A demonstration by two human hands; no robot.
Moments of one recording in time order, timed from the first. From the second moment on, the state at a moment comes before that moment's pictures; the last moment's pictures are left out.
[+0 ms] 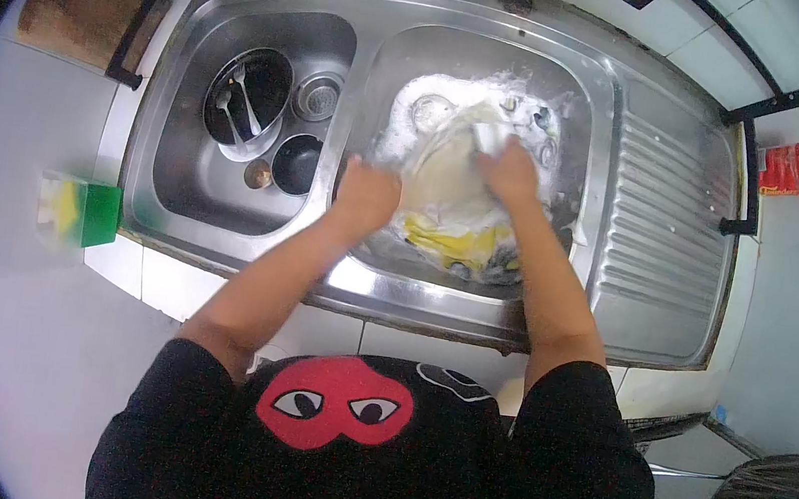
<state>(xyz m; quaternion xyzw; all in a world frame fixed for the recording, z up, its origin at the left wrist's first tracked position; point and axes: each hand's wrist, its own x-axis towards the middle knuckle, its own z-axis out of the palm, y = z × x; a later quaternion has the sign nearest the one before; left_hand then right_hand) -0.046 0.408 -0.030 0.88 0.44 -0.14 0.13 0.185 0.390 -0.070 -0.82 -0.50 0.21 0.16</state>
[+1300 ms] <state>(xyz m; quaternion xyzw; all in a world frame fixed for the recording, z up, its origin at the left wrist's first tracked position) -0.041 0.380 -0.042 0.86 0.33 -0.25 0.31 0.160 0.397 -0.098 -0.67 -0.68 0.30 0.06</state>
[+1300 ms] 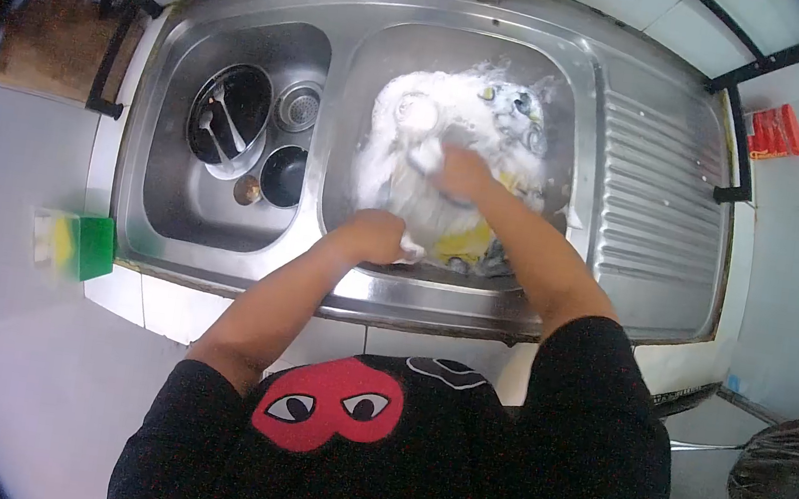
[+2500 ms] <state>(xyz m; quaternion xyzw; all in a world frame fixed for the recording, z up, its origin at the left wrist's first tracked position) -0.036 0.425 -0.097 0.81 0.48 -0.23 0.26 0.108 0.376 -0.123 -0.72 -0.63 0.25 0.15</state>
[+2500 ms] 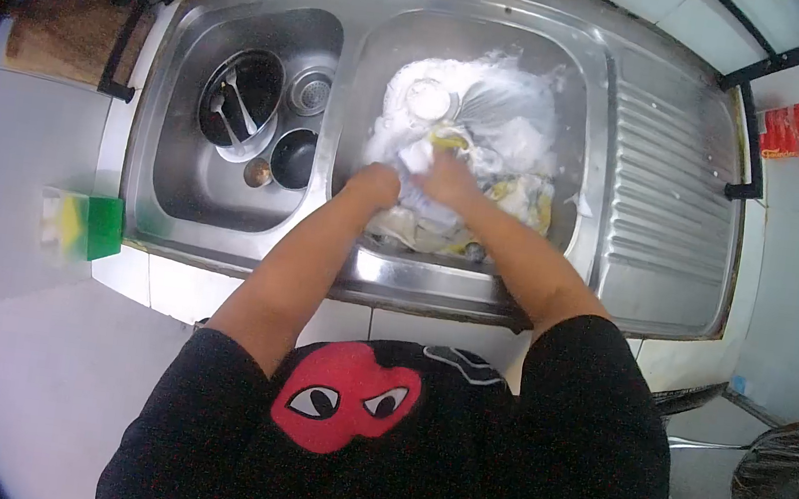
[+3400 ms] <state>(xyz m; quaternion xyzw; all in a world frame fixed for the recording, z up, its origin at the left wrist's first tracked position) -0.027 0.417 -0.091 0.86 0.45 -0.19 0.17 0.228 0.432 -0.182 -0.71 -0.44 0.47 0.31</state>
